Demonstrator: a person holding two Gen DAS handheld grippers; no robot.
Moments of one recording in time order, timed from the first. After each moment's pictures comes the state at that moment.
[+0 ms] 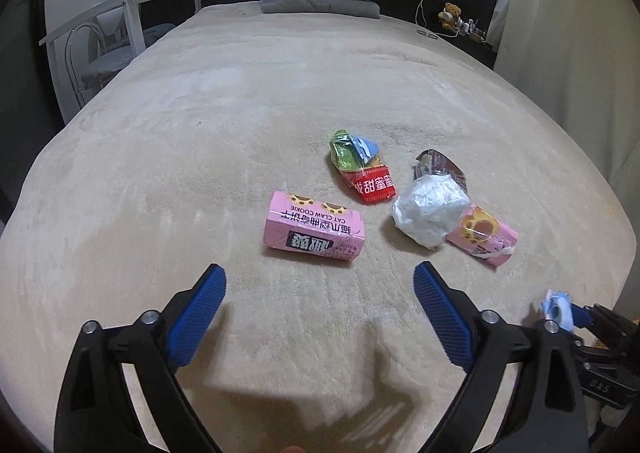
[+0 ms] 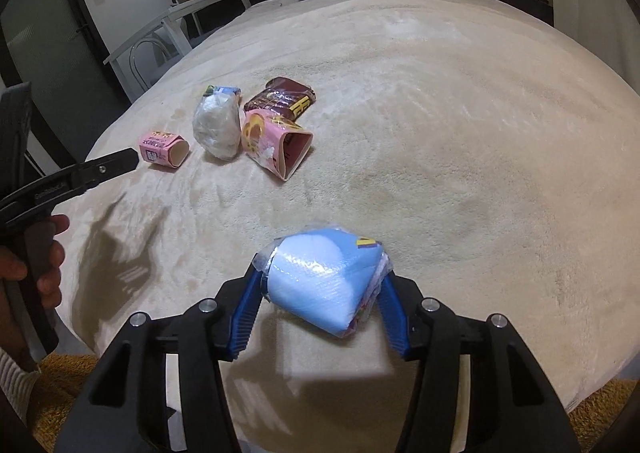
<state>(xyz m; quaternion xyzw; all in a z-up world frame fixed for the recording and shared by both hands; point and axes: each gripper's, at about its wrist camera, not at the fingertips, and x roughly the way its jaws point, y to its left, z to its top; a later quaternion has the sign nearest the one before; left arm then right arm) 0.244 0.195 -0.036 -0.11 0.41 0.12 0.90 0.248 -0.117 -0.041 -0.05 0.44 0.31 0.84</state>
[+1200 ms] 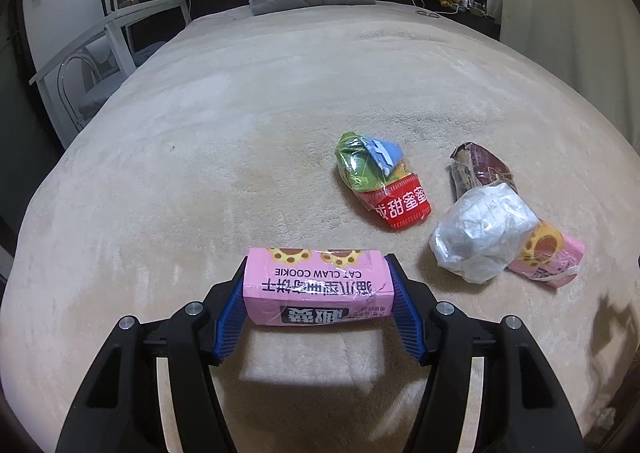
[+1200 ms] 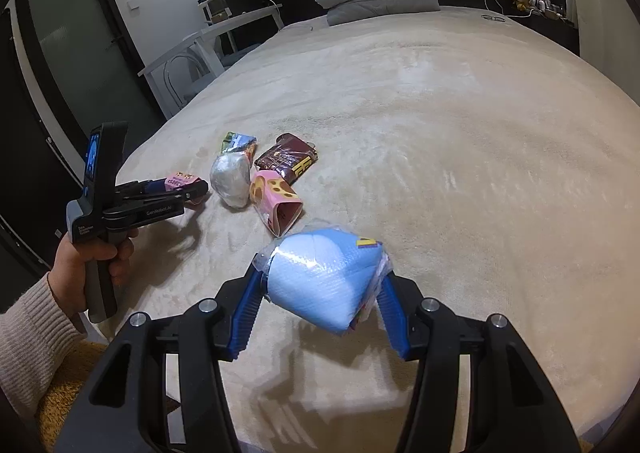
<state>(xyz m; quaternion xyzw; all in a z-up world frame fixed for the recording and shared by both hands) 0.293 0.202 -0.063 -0.04 0.42 0.14 0.89 0.274 -0.148 0.000 -0.04 0.40 0.38 0.83</state>
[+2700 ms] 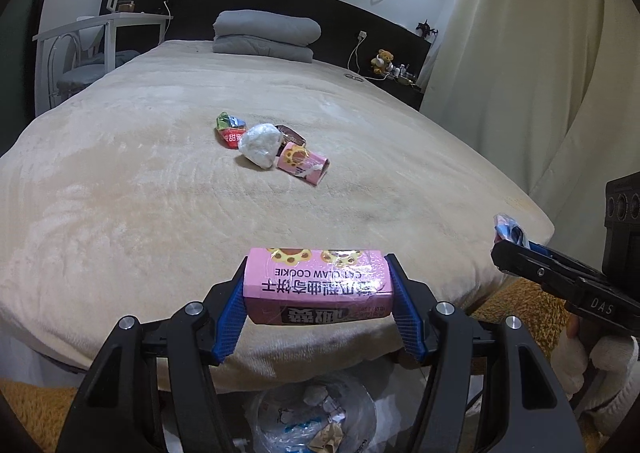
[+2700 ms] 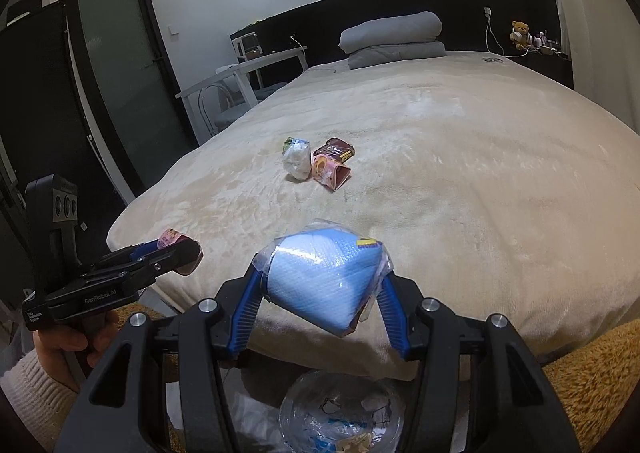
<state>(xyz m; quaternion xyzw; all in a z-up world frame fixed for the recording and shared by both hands) 0.082 0.044 -0.020 -0.15 0.30 0.03 0.94 0.122 -0.228 0.023 -0.02 0.31 0.40 0.86</state>
